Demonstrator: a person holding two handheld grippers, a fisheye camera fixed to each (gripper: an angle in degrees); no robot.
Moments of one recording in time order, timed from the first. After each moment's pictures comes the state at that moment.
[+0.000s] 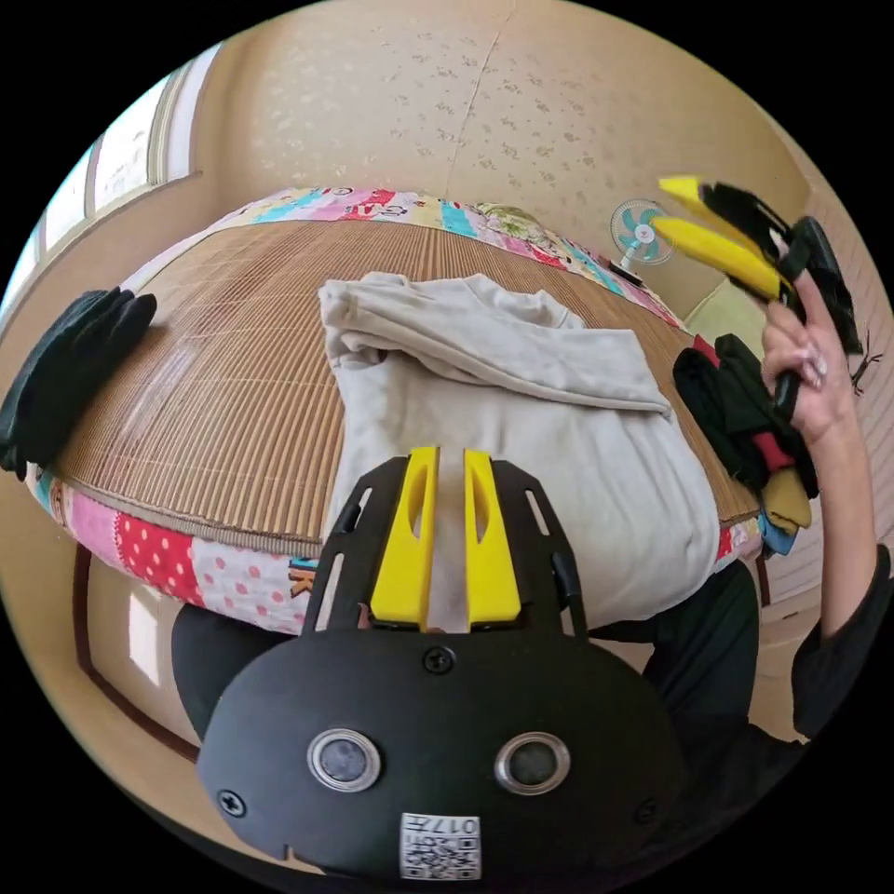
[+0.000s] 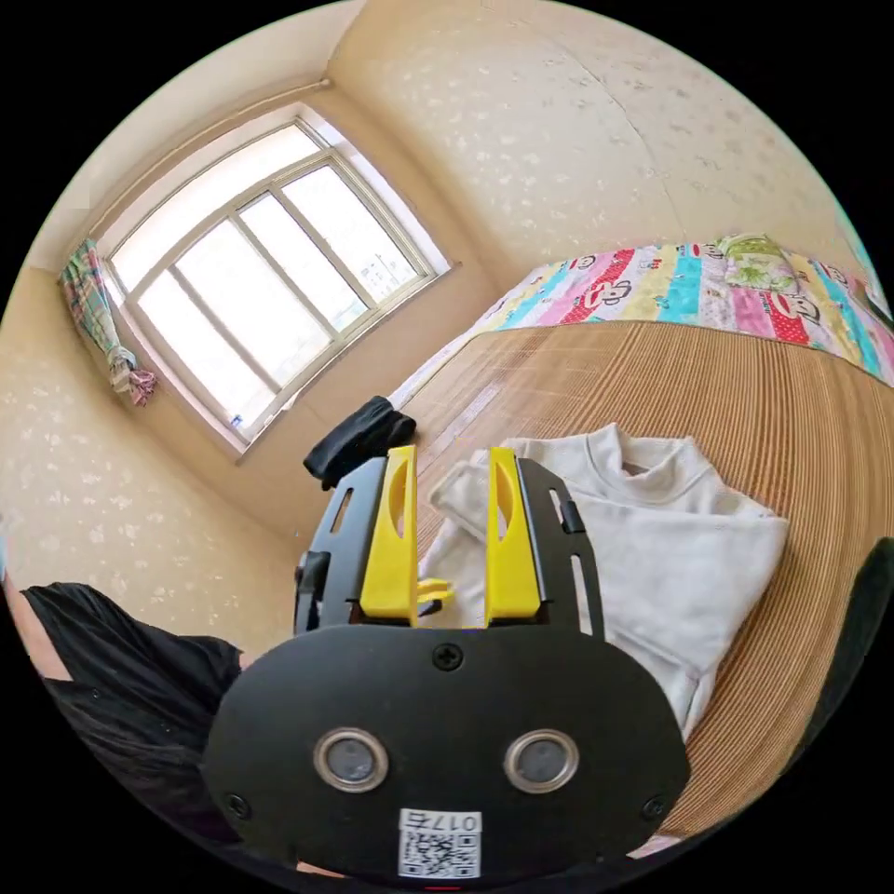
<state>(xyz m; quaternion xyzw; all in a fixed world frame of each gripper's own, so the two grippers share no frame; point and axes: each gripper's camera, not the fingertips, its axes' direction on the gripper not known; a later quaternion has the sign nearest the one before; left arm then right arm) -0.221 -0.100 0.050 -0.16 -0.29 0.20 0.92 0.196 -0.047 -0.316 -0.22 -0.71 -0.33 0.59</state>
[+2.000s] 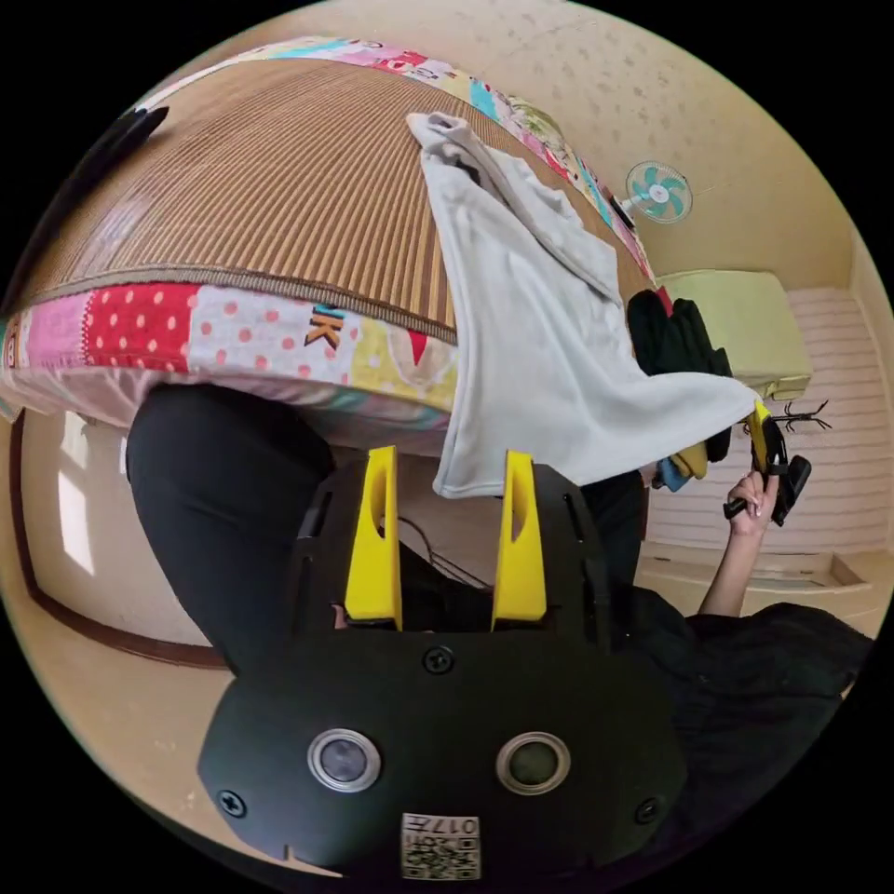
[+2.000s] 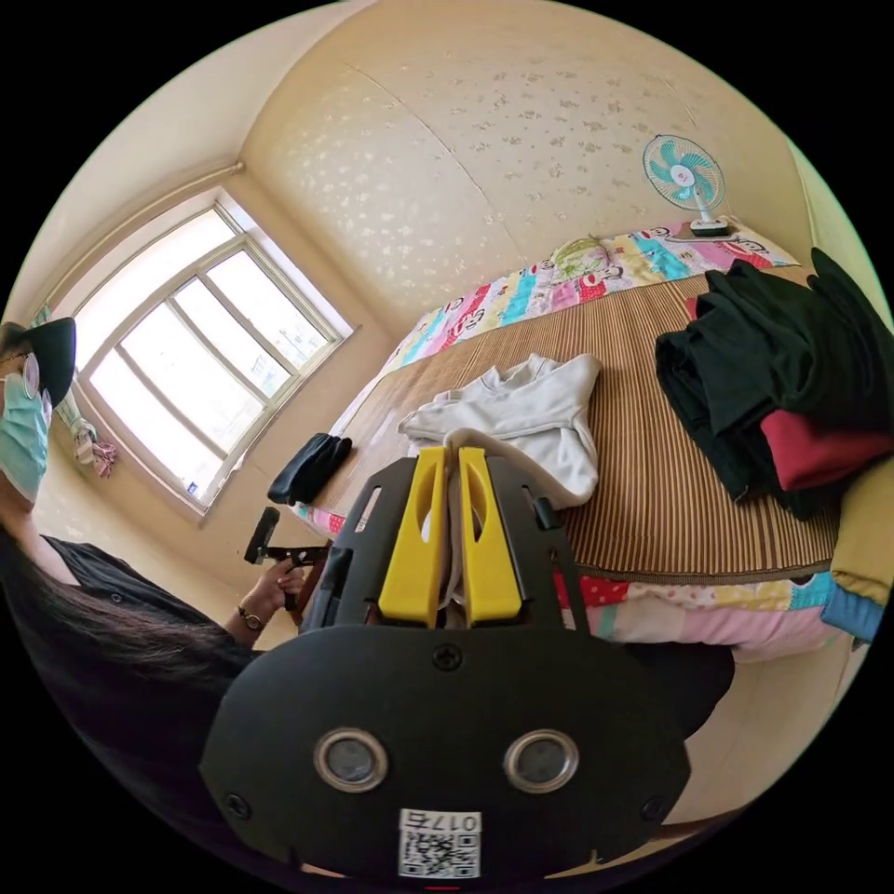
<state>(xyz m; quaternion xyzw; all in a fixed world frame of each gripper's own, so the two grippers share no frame) -0.250 -0.210 -0.054 -0.35 -0.19 0.01 0.92 0.462 -0.039 -0.303 -0.22 -0.66 -0.19 0.69</state>
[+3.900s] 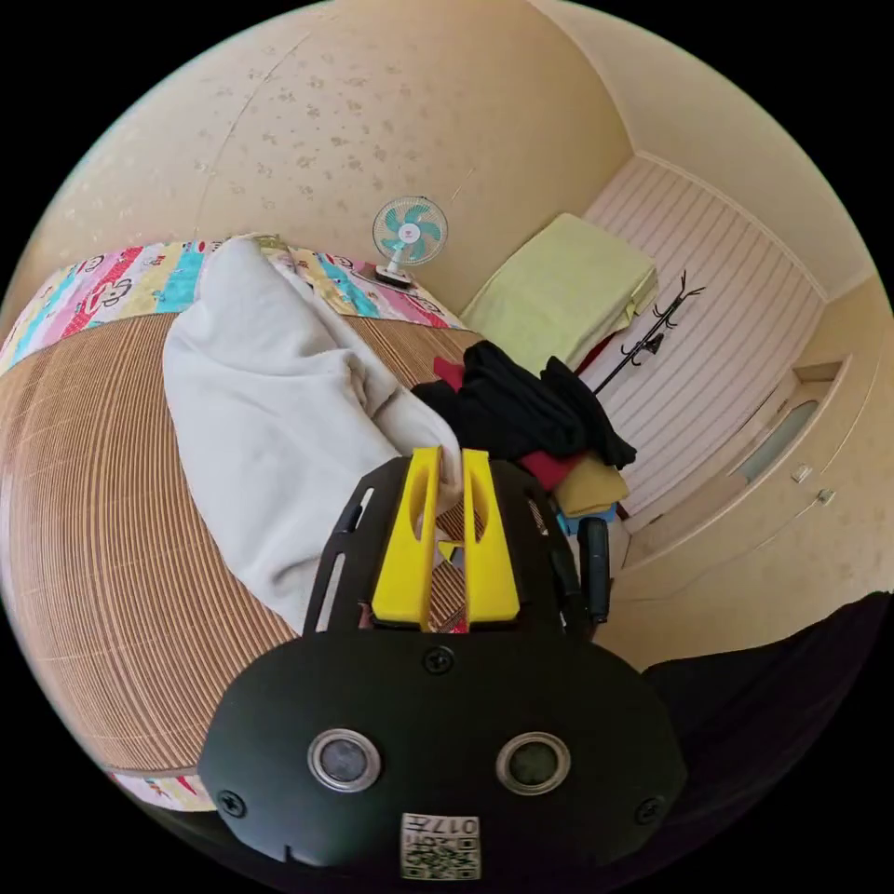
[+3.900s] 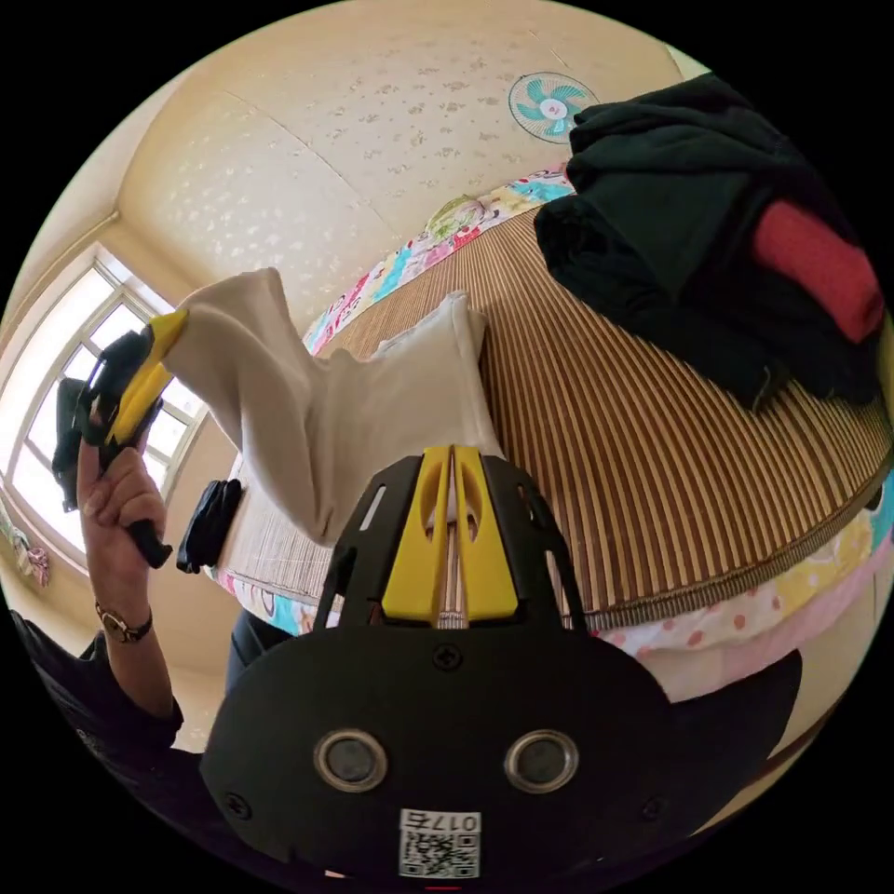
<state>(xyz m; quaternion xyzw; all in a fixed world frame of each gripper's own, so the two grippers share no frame) -0.045 -0.228 0.201 -0.25 0.03 0.28 0.93 0.366 -0.008 -0.123 -0.27 -0.56 -0.10 0.78</state>
